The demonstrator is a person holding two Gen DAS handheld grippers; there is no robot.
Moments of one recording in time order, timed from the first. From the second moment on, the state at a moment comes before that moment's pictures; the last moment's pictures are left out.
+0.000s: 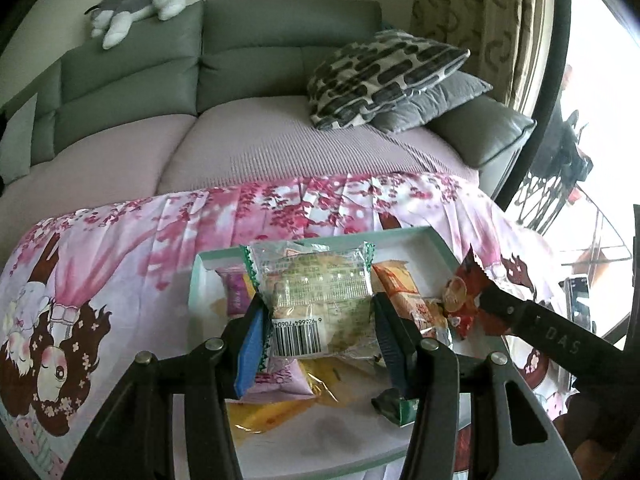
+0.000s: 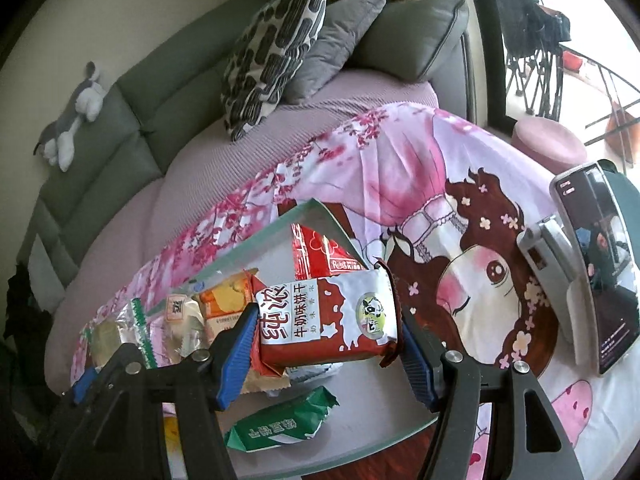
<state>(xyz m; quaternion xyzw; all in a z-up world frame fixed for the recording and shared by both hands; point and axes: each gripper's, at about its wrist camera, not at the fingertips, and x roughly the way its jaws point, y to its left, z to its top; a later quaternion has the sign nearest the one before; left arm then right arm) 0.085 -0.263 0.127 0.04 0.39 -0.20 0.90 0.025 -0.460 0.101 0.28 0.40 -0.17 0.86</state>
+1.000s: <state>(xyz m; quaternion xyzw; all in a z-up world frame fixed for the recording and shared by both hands) 0.086 -0.280 0.108 0.06 0.41 -0.20 0.89 0.031 -0.445 0.081 0.26 0.46 -0.15 0.84</state>
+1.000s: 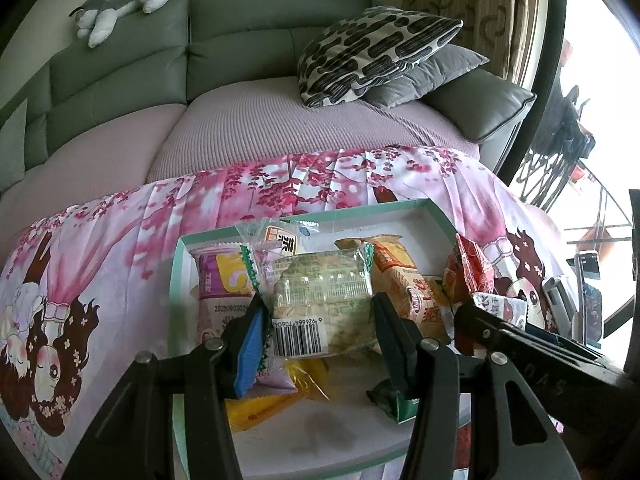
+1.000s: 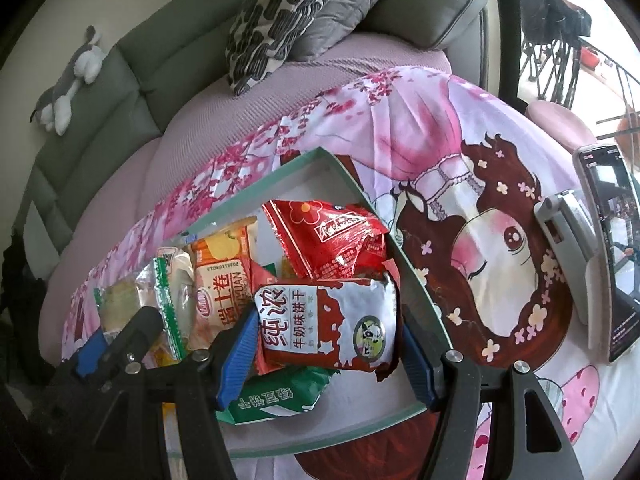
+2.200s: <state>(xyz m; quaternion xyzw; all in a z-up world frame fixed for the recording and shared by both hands) 0.095 -0.277 0.097 0.07 0.43 -0.18 0.88 0.039 -0.440 0.059 0.27 0.49 -0.15 0.81</state>
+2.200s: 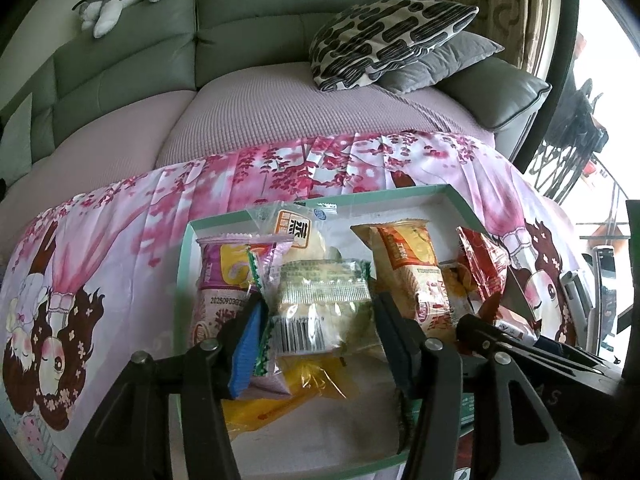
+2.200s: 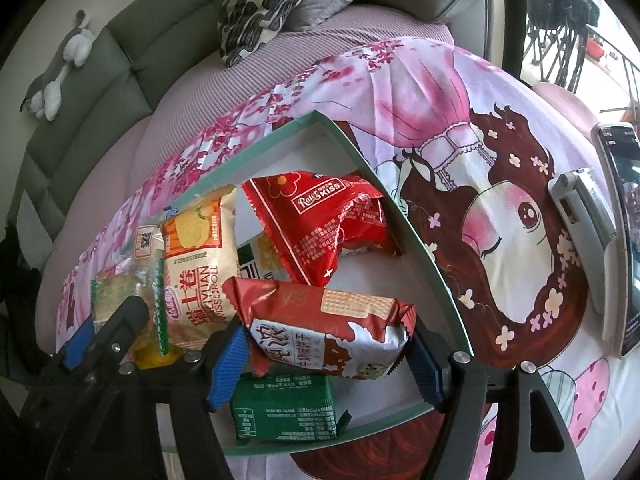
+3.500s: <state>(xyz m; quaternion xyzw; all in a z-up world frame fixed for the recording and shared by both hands) 0.110 -0.205 0.129 0.03 0.40 -0.09 0.91 0.038 -0.436 0.077 0.27 0.46 -0.13 0.84</state>
